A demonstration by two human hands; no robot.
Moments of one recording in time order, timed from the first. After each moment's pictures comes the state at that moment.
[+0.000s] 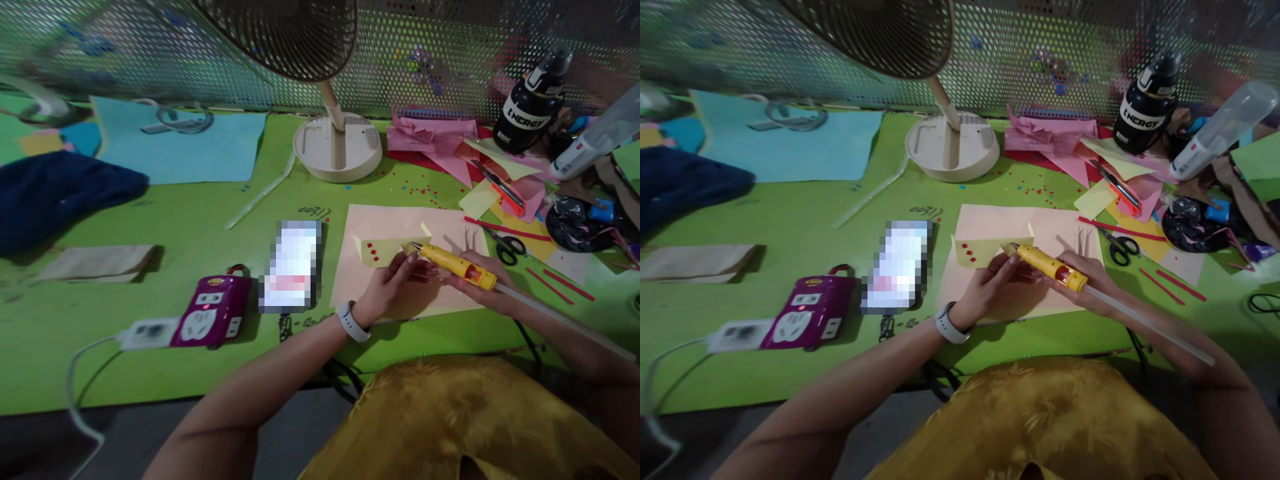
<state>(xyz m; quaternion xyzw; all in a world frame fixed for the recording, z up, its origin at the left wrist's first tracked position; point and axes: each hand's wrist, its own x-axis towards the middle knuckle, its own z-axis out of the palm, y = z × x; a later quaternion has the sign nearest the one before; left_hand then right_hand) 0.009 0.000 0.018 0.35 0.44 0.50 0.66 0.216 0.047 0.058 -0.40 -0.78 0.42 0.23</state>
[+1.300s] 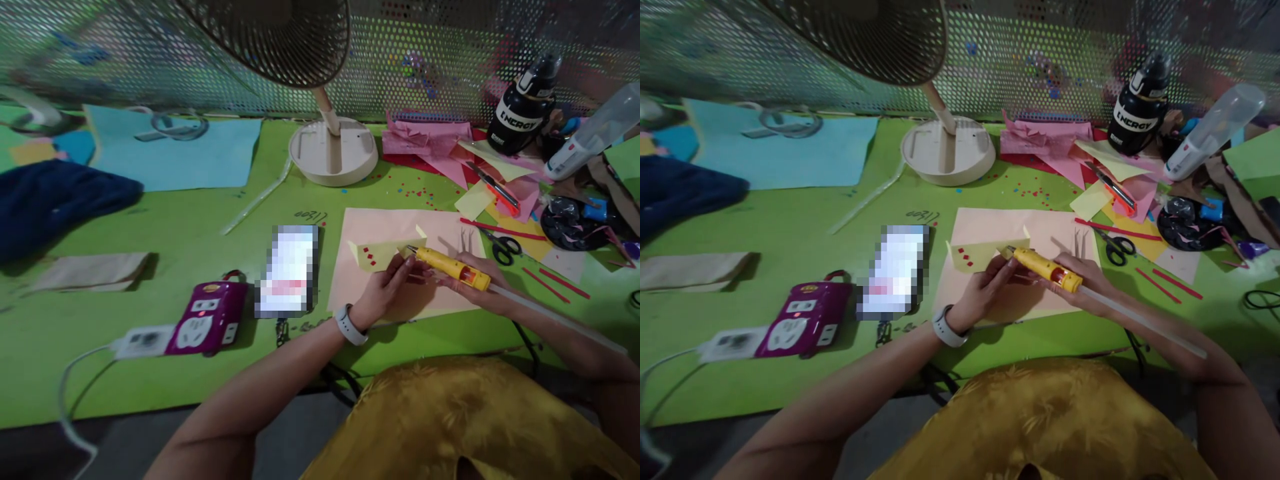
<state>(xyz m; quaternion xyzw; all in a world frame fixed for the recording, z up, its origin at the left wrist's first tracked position) 0.008 0.000 0.009 0.38 0.44 0.50 0.64 0.219 0.047 0.038 -0.36 -0.81 0.36 0.28</state>
